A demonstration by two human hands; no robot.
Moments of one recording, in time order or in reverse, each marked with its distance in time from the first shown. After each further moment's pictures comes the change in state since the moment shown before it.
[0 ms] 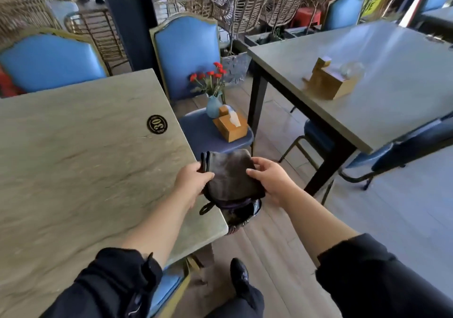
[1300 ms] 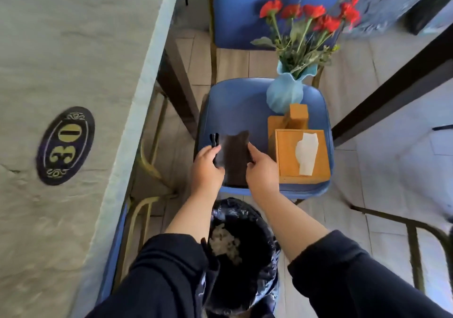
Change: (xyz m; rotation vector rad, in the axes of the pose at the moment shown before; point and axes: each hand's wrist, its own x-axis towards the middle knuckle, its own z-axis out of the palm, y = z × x) left_hand 0.458 -0.066 0.115 0.320 0.439 -0.226; right_hand 0.532 0.076 0.097 -0.674 -0.293 -0.138
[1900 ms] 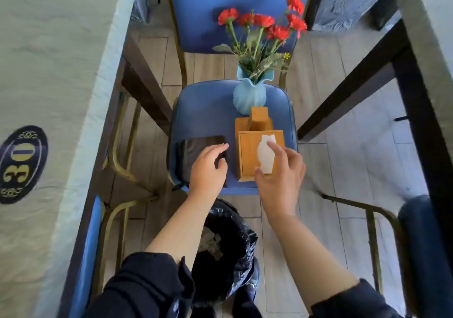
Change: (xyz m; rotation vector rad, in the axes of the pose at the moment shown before) left_hand -0.035 0.073 0.022 -0.206 -0.020 0.255; right_hand -0.045 0.045 -0.091 0.045 0.496 -0.135
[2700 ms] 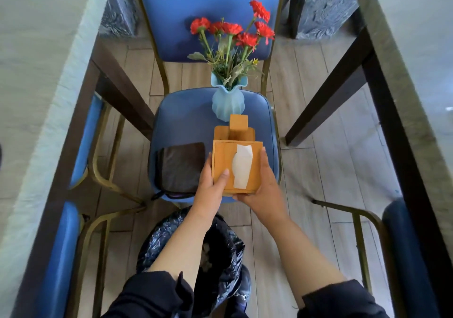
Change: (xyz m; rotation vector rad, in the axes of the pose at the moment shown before) left_hand -0.027 0.023 0.051 -0.569 -0.211 -0.262; right_hand 0.014 0.051 -0.019 0.171 -0.440 0.012
